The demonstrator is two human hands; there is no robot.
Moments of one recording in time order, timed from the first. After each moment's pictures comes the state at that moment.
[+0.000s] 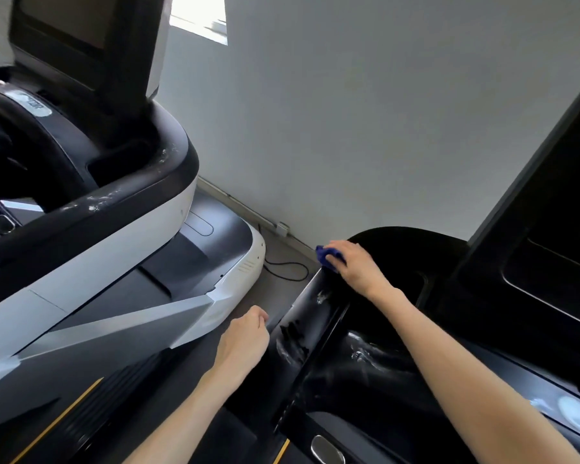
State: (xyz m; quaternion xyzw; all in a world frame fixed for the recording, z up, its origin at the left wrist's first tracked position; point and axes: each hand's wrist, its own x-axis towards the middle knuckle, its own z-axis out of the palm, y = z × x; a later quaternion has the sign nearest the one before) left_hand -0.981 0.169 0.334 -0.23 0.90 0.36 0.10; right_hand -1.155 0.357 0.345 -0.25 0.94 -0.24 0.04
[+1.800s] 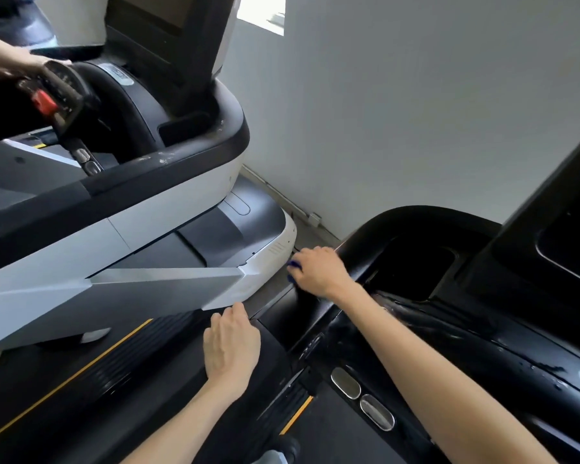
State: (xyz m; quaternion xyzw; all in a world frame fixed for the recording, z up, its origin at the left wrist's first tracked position) left_hand -0.852 0.178 0.347 -0.37 0.90 0.20 -0.01; right_hand -1.028 0.260 0.344 -0.39 0.92 -0.03 0.06
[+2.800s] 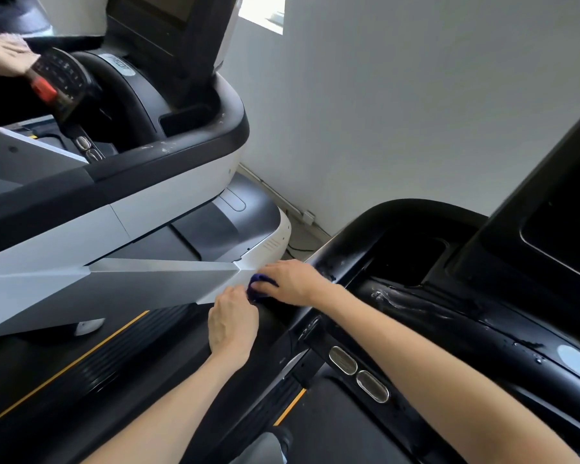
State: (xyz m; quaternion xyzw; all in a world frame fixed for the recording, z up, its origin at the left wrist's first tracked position) left_hand -0.852 0.172 0.345 -0.36 0.89 0.26 -0.04; right_hand -0.975 0.243 0.346 -0.49 0.86 -0.08 0.14
